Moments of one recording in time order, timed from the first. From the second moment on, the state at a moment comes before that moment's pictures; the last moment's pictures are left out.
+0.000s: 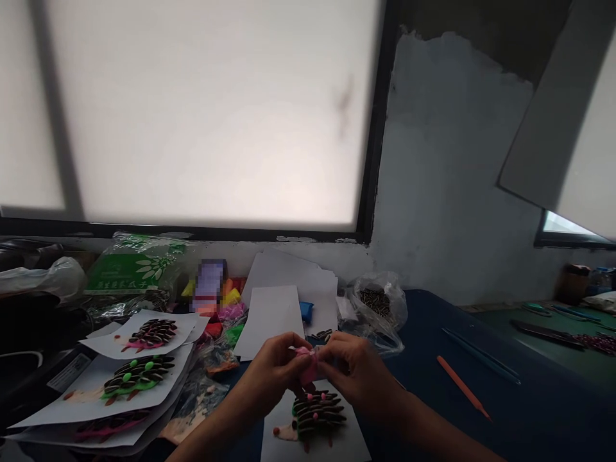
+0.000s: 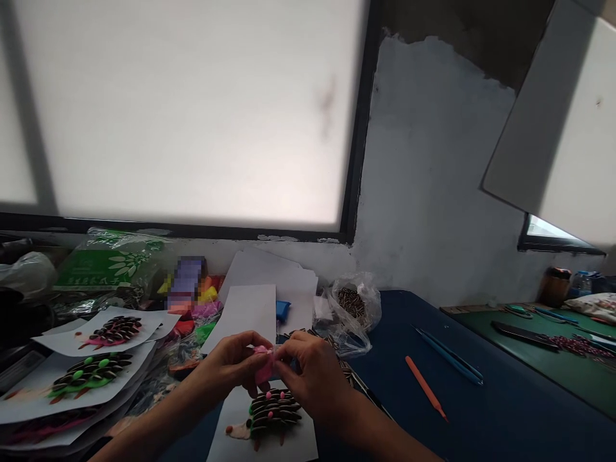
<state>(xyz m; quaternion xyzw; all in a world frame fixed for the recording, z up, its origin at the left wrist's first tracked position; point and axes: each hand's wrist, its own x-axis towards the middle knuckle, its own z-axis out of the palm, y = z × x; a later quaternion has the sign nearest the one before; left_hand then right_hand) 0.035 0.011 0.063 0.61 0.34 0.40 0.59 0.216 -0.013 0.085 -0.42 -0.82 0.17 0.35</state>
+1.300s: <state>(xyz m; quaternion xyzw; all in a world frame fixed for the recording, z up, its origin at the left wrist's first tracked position) 0.022 0.005 0.092 0.75 0.46 0.30 0.36 0.221 0.000 0.082 -0.34 -0.69 0.44 0.47</state>
